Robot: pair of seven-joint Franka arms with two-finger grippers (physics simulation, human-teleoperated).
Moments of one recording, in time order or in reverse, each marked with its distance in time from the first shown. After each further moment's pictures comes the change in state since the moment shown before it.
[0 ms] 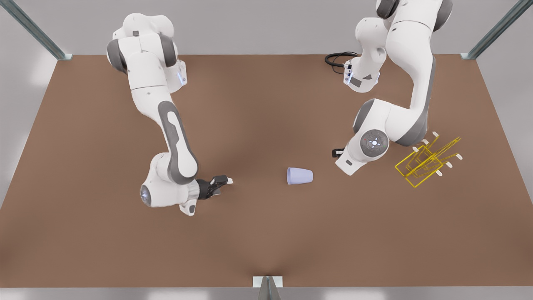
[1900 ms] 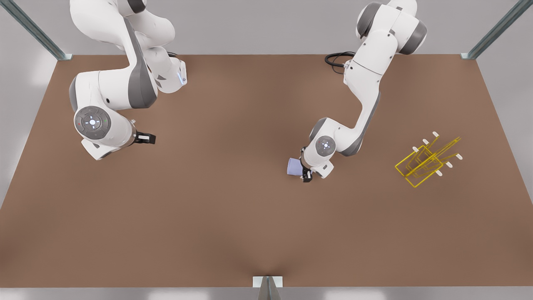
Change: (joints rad) left arm -0.182 0.226 -0.008 -0.221 -0.177 0.711 -1.587; right arm -0.219 -0.500 0.265 -0.117 -0.934 -0.427 0.867
